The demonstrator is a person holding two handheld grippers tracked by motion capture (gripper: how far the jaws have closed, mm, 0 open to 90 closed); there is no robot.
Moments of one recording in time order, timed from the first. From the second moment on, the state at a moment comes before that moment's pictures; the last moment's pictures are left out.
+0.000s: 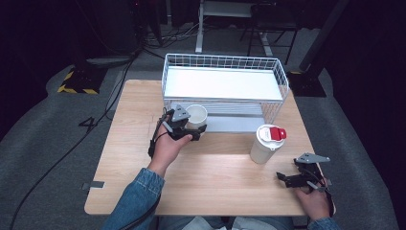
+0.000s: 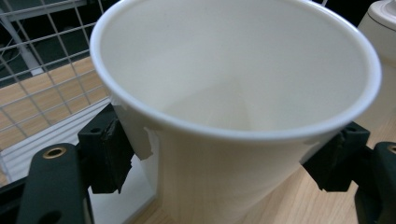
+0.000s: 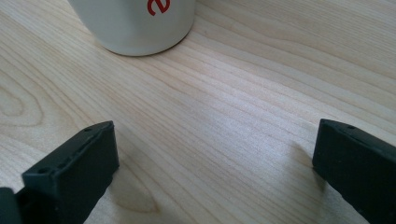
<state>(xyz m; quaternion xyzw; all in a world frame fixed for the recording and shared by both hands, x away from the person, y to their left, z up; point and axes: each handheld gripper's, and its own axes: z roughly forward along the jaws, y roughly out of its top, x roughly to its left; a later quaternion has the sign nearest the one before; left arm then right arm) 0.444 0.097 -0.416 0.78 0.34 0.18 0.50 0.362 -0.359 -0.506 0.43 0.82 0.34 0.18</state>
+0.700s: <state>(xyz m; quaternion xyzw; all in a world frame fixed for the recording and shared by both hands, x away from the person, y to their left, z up) 0.470 0.062 -0.427 0.76 0.37 0.18 0.51 0.362 -0.359 -0.506 0.43 0.82 0.34 0.18</state>
